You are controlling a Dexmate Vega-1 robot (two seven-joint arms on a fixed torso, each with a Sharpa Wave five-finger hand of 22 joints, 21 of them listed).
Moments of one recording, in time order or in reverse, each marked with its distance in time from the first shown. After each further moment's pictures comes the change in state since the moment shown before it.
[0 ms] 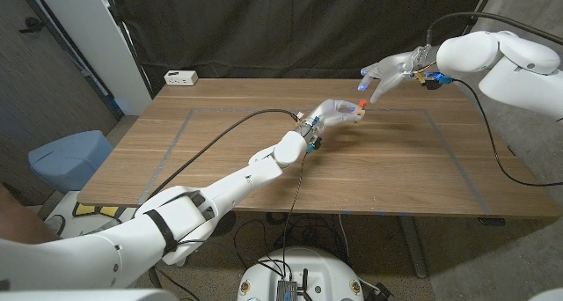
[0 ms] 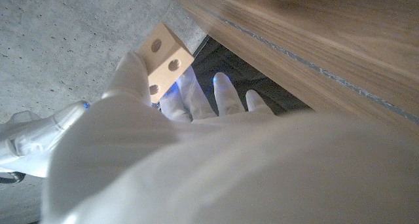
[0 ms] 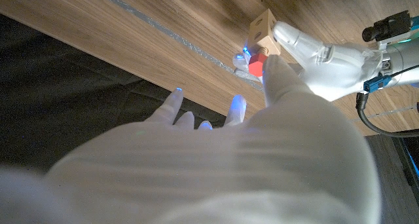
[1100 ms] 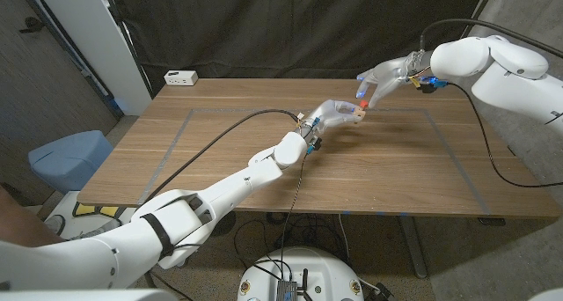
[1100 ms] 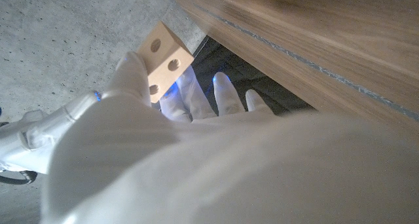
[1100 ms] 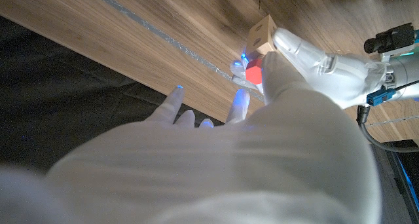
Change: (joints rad) left arm 0.022 0.021 0.001 -0.062 0.017 0.038 0.011; left_hand 0.000 0.000 0.000 0.000 0.000 0.000 0.000 0.000 0.000 0.009 0.002 0.002 0.005 0.005 -0.005 0.000 0.000 0.005 -0.005 0.000 0.000; right arm -0.007 0.034 -0.009 0.030 -0.038 0.039 0.022; right_hand 0.025 -0.009 0.004 0.013 0.000 0.076 0.008 0.034 0.019 0.029 0.008 0.000 -0.005 0.022 -0.014 0.000 0.000 0.054 -0.007 0.016 0.000
